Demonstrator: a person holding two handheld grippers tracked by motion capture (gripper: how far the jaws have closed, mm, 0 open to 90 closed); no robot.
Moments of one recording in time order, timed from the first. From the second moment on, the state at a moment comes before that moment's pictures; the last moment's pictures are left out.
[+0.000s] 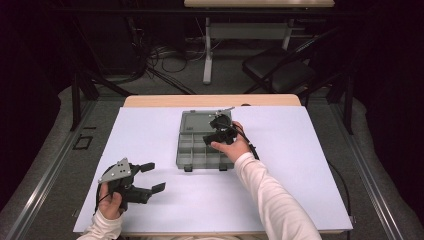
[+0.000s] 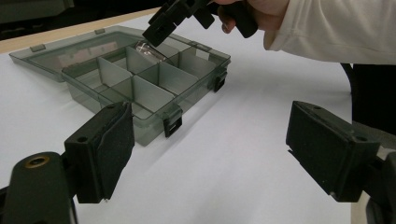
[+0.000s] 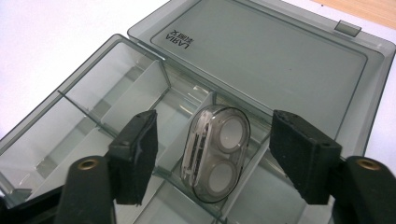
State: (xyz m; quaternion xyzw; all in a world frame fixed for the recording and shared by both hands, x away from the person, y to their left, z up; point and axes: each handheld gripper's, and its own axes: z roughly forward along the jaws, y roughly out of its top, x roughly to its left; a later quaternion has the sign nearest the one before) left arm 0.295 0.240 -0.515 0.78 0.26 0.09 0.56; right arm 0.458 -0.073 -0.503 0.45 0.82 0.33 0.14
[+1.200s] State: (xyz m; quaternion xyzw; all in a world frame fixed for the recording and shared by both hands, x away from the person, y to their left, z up) left arm 0.291 0.244 -0.516 0.78 0.26 0.09 0.55; right arm 0.409 -0.091 -0.478 0.43 0.82 0.35 0.12
